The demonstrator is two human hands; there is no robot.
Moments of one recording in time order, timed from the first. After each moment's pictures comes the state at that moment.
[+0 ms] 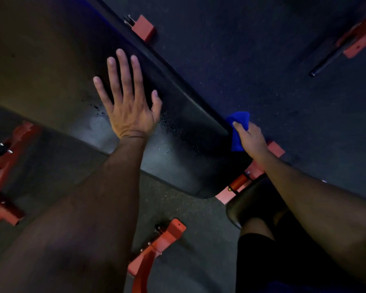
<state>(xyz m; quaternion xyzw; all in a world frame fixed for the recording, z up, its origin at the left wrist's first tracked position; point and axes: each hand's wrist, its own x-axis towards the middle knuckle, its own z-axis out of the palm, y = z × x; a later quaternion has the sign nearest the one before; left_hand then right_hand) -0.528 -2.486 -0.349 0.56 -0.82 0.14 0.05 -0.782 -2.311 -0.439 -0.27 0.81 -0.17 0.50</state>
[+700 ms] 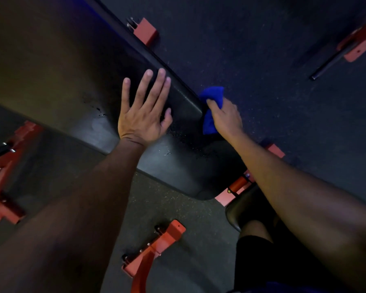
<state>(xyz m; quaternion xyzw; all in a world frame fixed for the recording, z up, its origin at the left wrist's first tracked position) -0.519 -2.480 -0.354 0.37 -0.92 0.12 0.03 -0.742 -2.394 -0.408 -0.31 0.79 -0.22 0.48</state>
